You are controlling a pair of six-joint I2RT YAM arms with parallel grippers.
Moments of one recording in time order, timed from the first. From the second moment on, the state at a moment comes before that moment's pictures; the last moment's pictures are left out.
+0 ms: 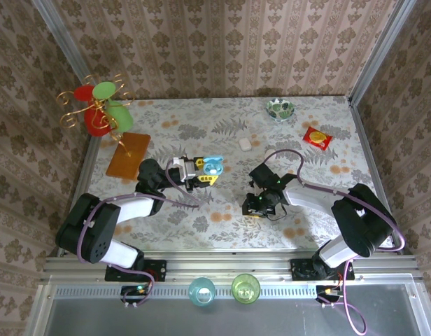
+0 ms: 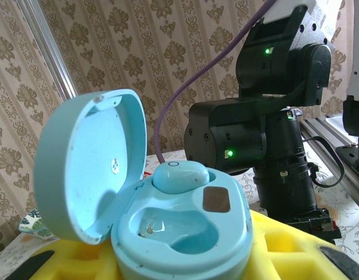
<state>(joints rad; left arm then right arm) -0.48 1.45 0.47 1.18 1.02 0.12 0.62 1.52 0.77 -0.52 -0.32 0.72</state>
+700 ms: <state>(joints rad) -0.48 1.45 0.47 1.18 1.02 0.12 0.62 1.51 0.85 -0.61 -0.11 0.68</state>
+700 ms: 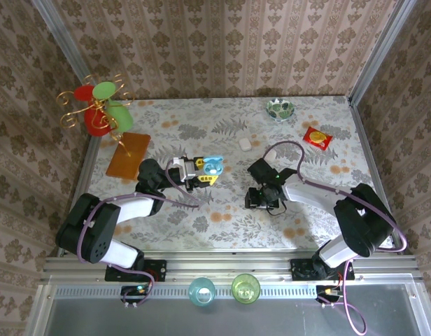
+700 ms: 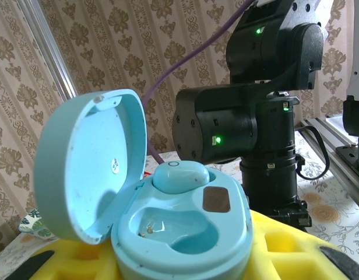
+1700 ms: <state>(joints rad) -0.48 1.43 0.47 1.18 1.02 0.12 0.54 1.72 1.01 -0.56 -0.12 0.59</state>
